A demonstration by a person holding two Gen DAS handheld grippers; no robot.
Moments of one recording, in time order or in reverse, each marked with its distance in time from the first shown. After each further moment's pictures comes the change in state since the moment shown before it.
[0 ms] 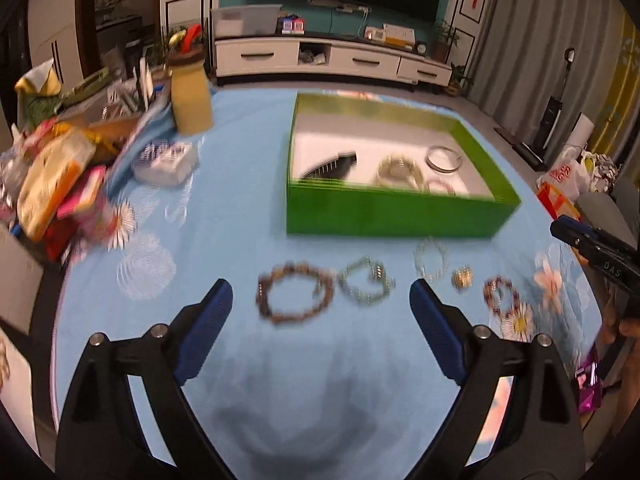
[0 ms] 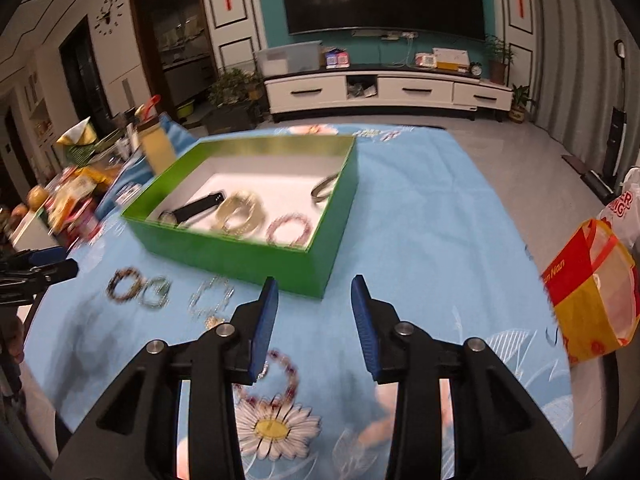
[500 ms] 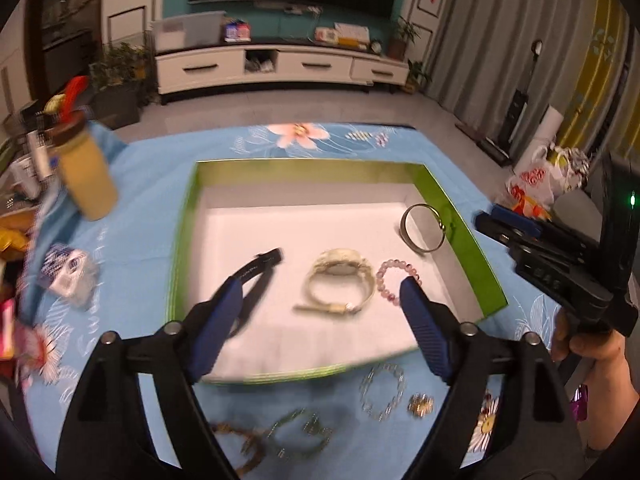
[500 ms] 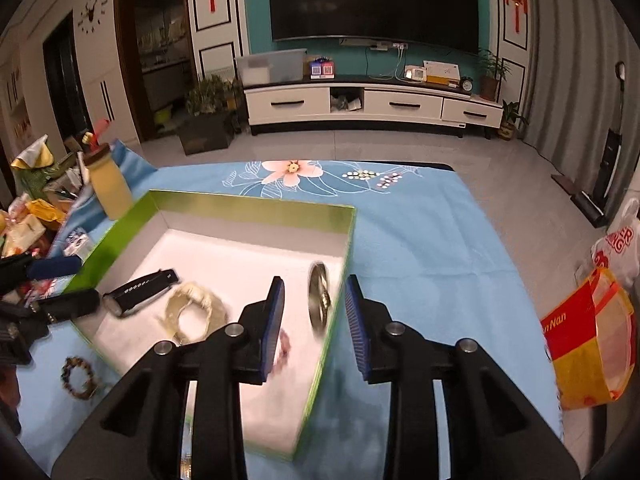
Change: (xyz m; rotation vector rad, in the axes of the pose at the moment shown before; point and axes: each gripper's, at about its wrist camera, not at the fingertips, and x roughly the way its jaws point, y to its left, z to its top) left arm 0.080 -0.049 0.119 0.081 -0.024 -0.130; right arm 0.083 -0.008 0.094 -0.003 -0.043 -0.093
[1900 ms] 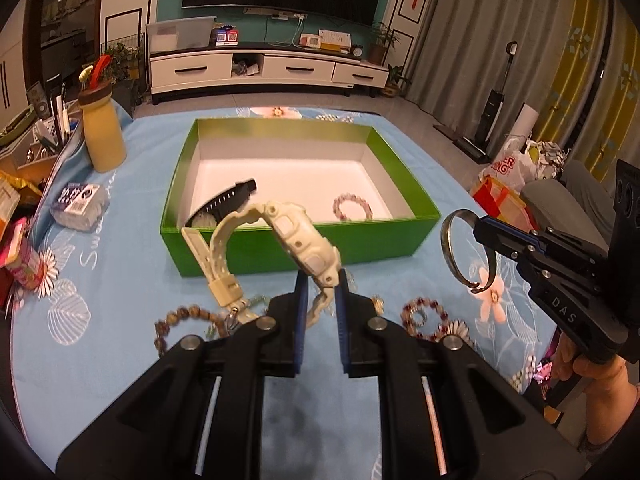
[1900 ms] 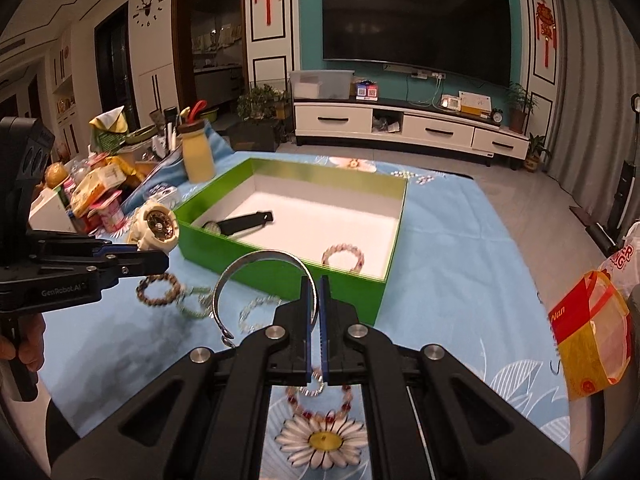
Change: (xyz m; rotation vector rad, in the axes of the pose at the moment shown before) left arm -0.066 -0.029 -0.078 0.012 -0.018 -0.070; right arm -0.106 0.057 -0.078 -0.123 -0.076 0.095
